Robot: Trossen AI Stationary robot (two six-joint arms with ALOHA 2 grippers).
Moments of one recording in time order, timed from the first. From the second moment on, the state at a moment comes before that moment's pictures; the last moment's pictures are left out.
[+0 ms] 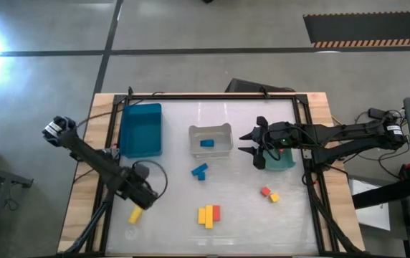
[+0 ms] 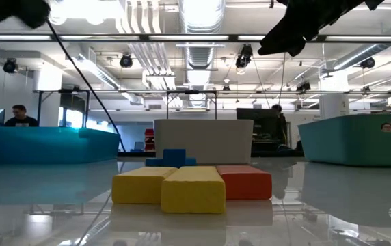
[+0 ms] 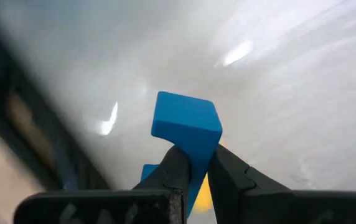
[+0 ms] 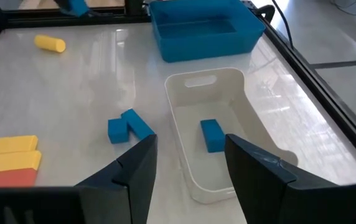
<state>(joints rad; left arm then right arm) -0.60 1.38 1.13 -1.29 -0.04 -1.67 -0.01 1.06 0.78 -0.23 0.11 0.04</state>
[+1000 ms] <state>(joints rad) 0.42 1.37 1.17 -0.55 0.21 0.12 -0.10 1.06 0.78 -0.19 0.11 -0.16</state>
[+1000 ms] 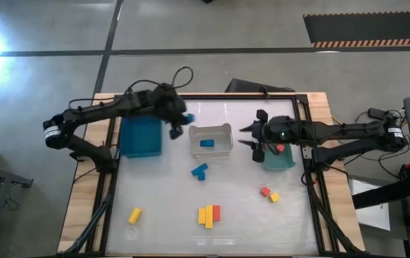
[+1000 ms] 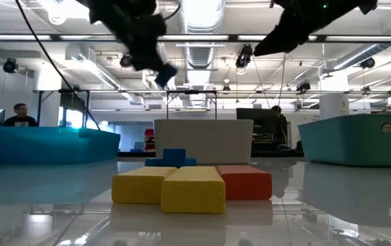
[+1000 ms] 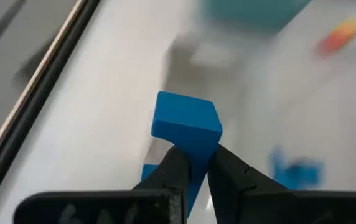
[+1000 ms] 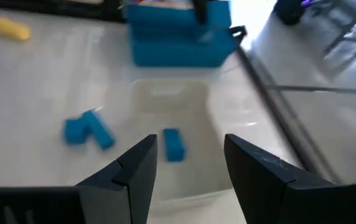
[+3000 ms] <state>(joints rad) 0.21 1.44 1.04 -0.11 0.28 -0.02 -0.06 1.05 0.78 -0.07 -0.04 0.22</state>
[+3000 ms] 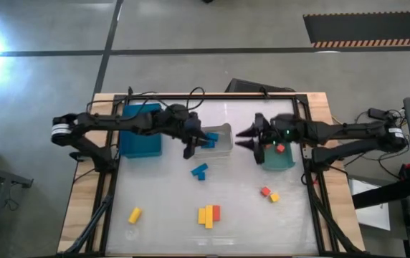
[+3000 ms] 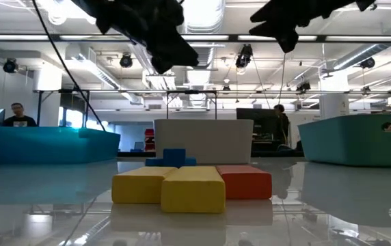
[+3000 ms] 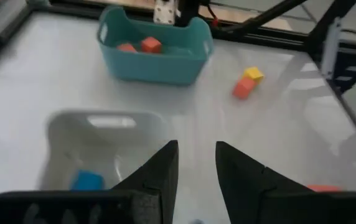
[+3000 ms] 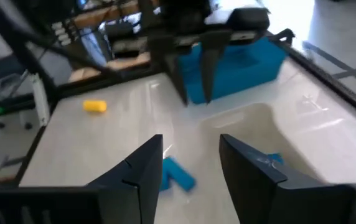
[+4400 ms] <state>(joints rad) -0.01 1.29 0.72 -0.03 0.05 -0.25 0.23 1.52 0.87 -0.10 0.34 0.34</state>
